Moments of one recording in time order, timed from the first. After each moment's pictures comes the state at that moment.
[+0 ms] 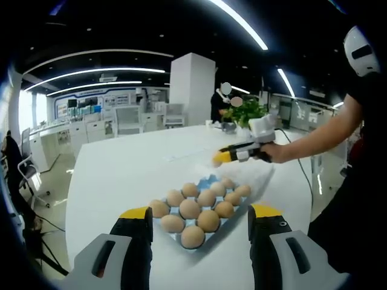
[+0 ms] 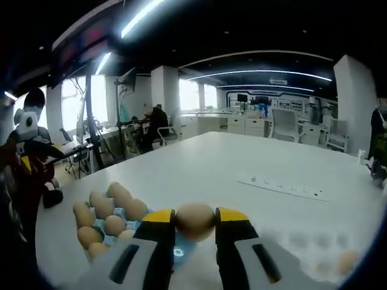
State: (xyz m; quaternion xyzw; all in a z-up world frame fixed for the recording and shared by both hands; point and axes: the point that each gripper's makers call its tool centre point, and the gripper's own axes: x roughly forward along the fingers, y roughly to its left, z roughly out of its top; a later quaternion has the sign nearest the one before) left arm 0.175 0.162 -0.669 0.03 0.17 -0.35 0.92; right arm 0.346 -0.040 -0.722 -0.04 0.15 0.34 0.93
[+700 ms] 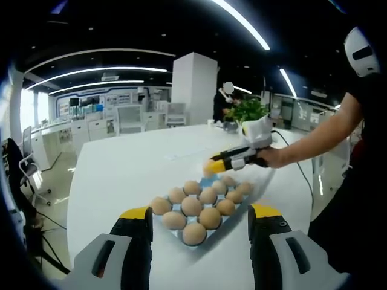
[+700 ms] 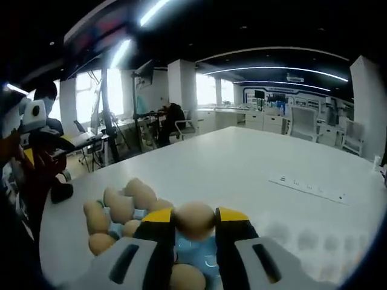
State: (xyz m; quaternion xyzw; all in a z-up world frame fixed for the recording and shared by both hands) left arm 0.172 0.166 -0.671 0.02 0.17 -0.35 0.92; right arm 0.331 0.012 -0.738 -0.05 0.16 0.39 0.90
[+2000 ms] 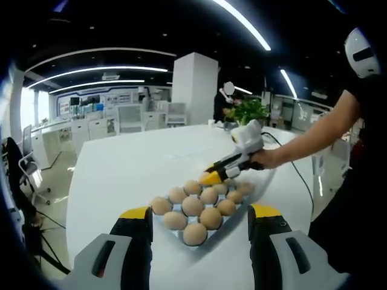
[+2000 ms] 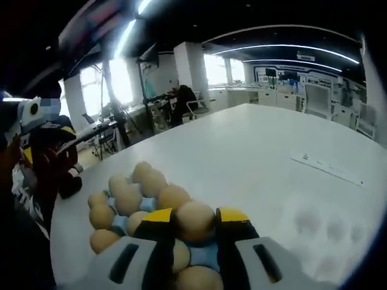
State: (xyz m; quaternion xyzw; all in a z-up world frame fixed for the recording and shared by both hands) left arm 0.176 0.166 -0.673 0.02 0.17 -0.34 0.92; right arm 0.329 0.032 -0.773 -0.04 0.26 0.43 0.87
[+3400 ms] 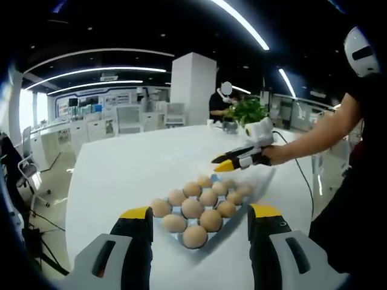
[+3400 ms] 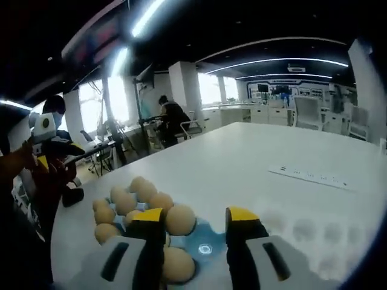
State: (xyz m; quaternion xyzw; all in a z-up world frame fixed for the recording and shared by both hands) left arm 0.178 0.162 -0.672 0.02 0.17 -0.35 0.92; right arm 0.328 -0.022 -0.740 -0.01 0.18 0.41 0.90
